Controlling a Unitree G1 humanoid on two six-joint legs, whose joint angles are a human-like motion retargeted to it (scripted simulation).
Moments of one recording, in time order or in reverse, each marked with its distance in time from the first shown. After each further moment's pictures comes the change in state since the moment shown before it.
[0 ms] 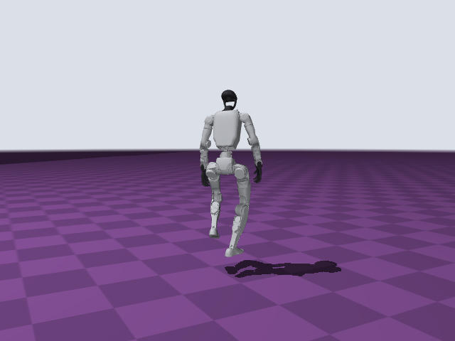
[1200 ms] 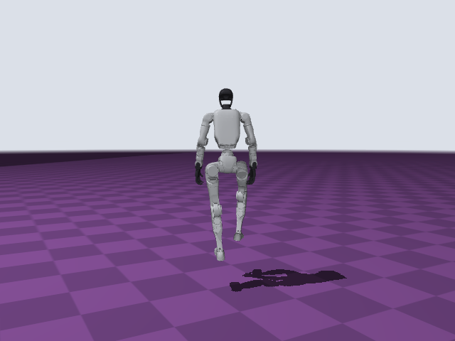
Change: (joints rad) left arm 0.000 -0.014 0.020 -0.042 -0.111 0.061 -0.012; right arm 0.109 0.081 -0.070 0.124 0.037 0.079 0.035; waist -0.152 -0.006 -0.059; left_leg 0.680 -0.323 -0.221 -1.189 -0.064 0.049; right_leg -0.572 -0.260 0.066 0.334 0.207 0.090
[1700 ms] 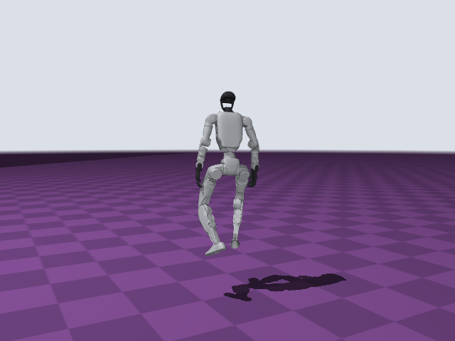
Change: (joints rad) left arm 0.113 -0.038 0.024 0.133 -0.064 0.040 -0.087; right arm 0.010 -0.115 0.040 -0.020 0.034 0.003 0.070; waist 0.083 0.063 -0.005; left_leg -0.210 0.429 0.372 0.732 0.155 -0.049; right_leg 0.212 0.099 -0.091 0.037 -0.256 -0.208
